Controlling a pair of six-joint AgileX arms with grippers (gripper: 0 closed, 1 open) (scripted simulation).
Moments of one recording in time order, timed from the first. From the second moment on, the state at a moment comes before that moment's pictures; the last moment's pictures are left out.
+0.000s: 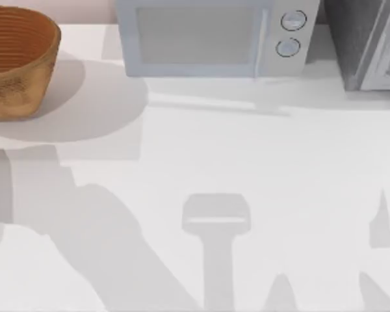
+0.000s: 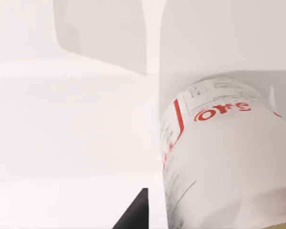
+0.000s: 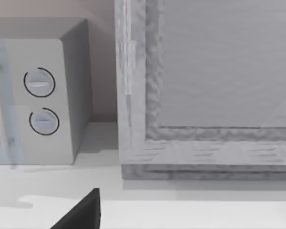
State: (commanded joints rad) left arm 0.35 2.01 1.48 -1.05 0.00 0.38; right arm 0.00 0.00 0.00 0.00 0.00 0.00
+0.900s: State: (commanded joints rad) left arm 0.35 2.00 1.54 -1.11 0.00 0.38; right arm 0.00 0.00 0.00 0.00 0.00 0.00
